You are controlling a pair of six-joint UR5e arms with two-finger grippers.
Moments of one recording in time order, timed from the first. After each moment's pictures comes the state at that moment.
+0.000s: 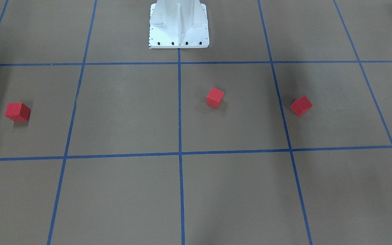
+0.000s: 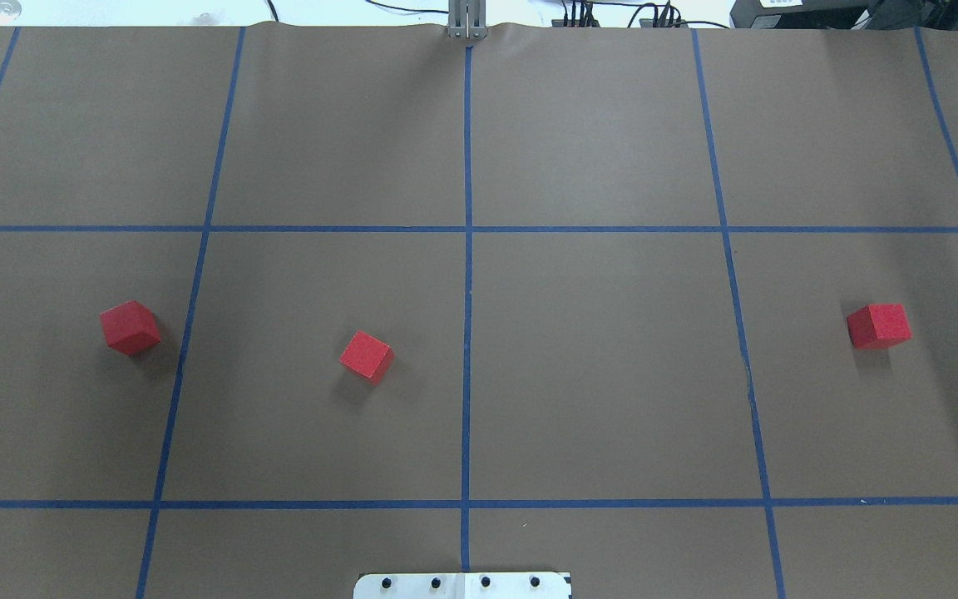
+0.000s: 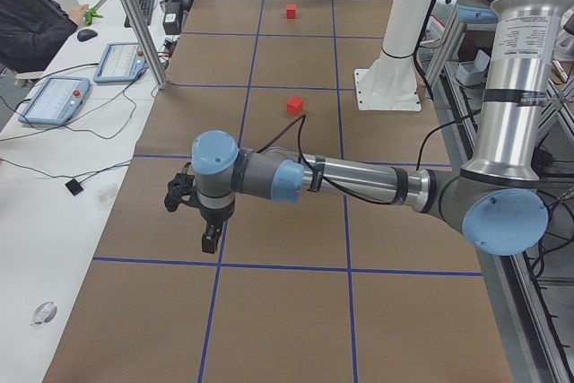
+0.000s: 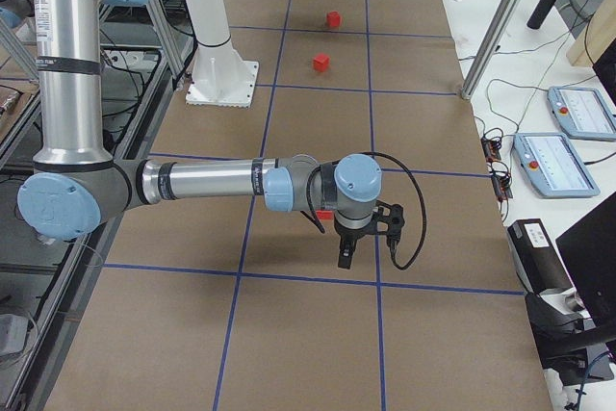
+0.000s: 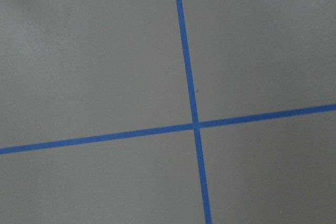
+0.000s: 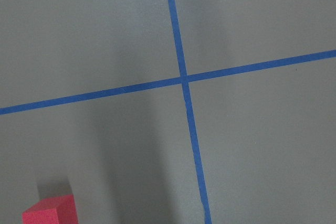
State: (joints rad) left arm -1.51 -1.72 -1.67 -1.65 -2.31 -0.17; right arm 1.57 -1.60 1.70 -1.59 2.40 0.23
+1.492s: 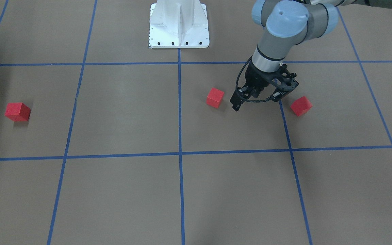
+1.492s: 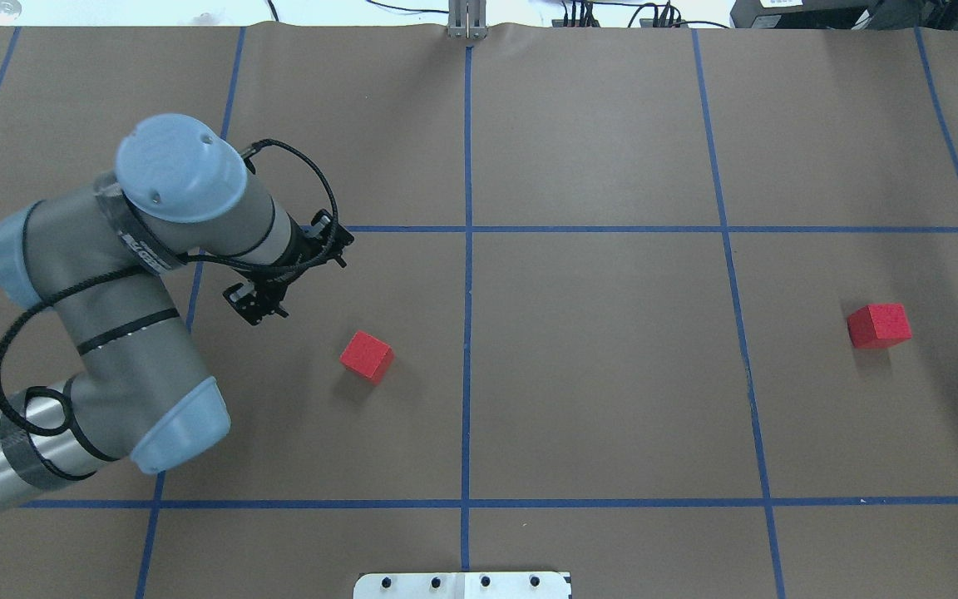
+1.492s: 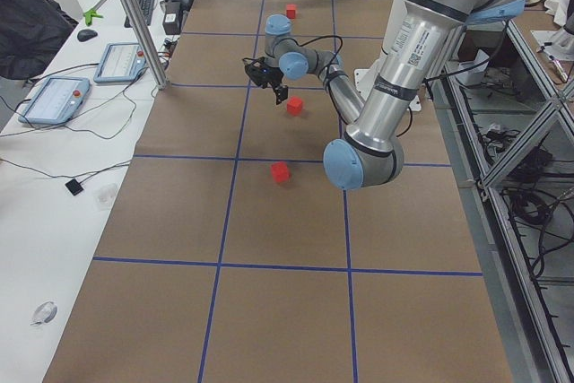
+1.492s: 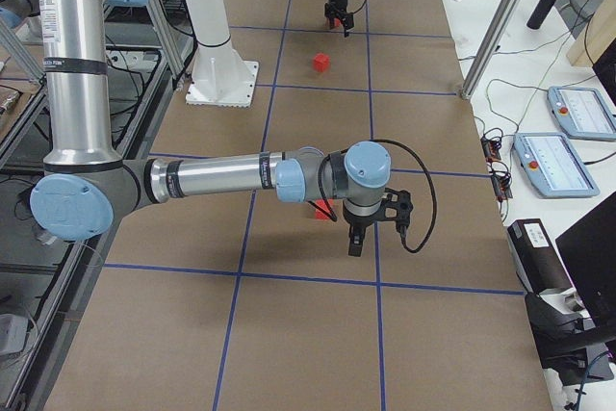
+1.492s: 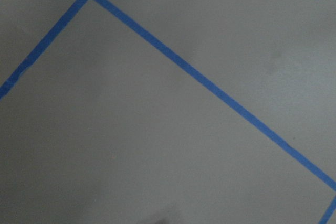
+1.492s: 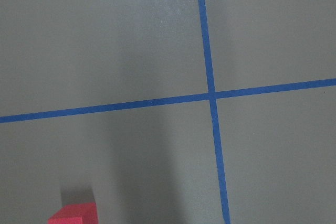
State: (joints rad) left arm -0.61 -2.11 -1.84 -1.54 -1.91 -1.89; right arm 1.54 -1.57 1.70 -1.58 2.40 0.23
